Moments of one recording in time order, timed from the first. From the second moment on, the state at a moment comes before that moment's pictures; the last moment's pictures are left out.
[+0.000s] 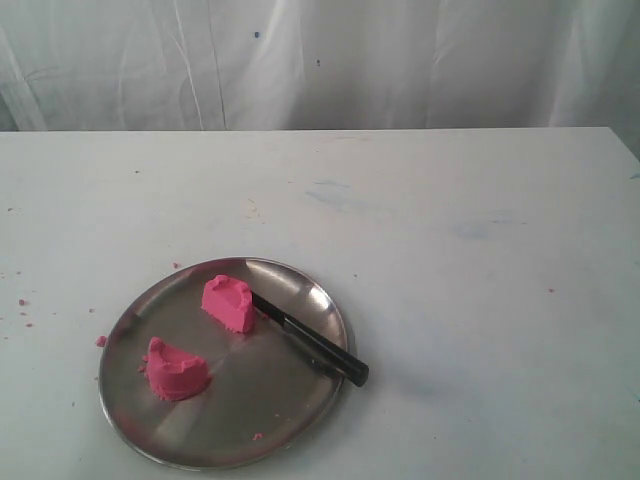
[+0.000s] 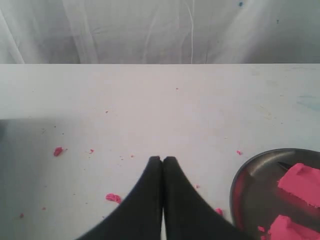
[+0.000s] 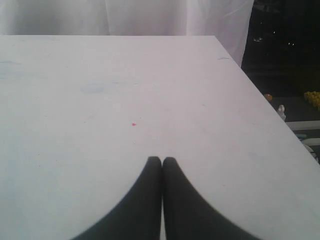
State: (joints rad) left arm 0.09 0.27 -0.35 0.00 0.43 -0.03; right arm -0.05 0.00 -0.01 -0.11 0.36 0.06
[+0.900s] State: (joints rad) left arm 0.17 0.00 0.02 -0.08 0.44 0.01; right arm -0.05 0.00 -0.01 -0.11 0.36 0.06
